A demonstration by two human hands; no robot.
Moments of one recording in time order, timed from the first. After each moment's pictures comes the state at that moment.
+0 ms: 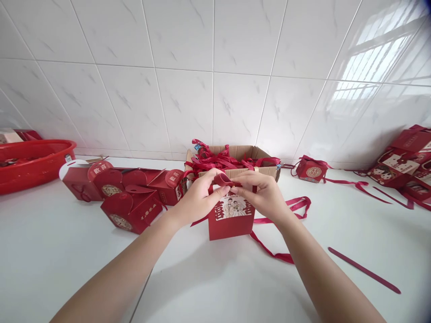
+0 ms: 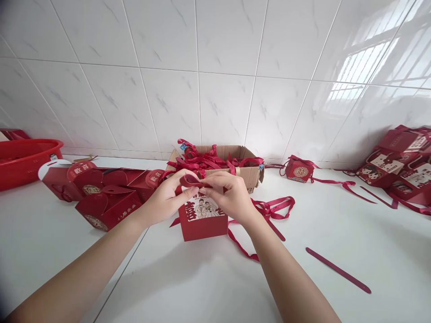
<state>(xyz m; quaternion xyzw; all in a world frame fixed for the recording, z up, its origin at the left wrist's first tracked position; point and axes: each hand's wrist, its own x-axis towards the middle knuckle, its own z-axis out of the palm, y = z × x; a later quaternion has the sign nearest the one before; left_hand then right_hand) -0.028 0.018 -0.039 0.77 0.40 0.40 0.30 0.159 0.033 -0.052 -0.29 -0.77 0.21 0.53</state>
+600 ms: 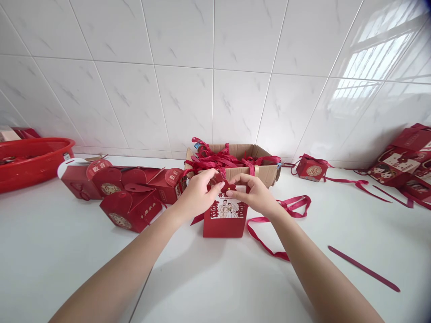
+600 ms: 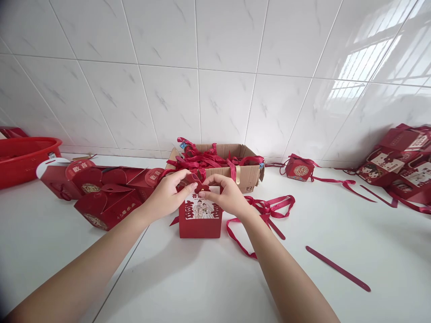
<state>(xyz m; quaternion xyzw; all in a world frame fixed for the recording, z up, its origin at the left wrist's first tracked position) -0.032 0.033 -0.050 0.77 0.46 0.39 0.19 0.157 0.050 -0.070 -0.37 -0.72 0.42 0.42</state>
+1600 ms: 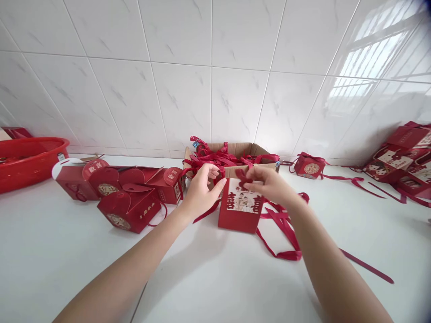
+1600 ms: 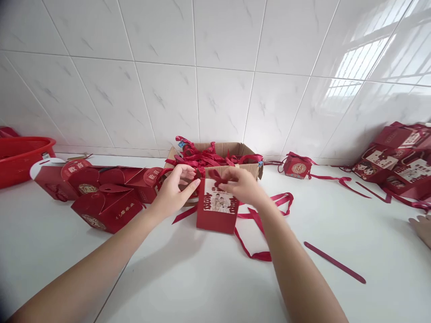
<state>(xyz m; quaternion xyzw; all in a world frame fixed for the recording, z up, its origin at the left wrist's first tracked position) -0.022 0.048 -0.078 0.74 0.44 0.49 0.14 0.191 0.052 -0.050 -0.46 -0.75 0.30 0.37</state>
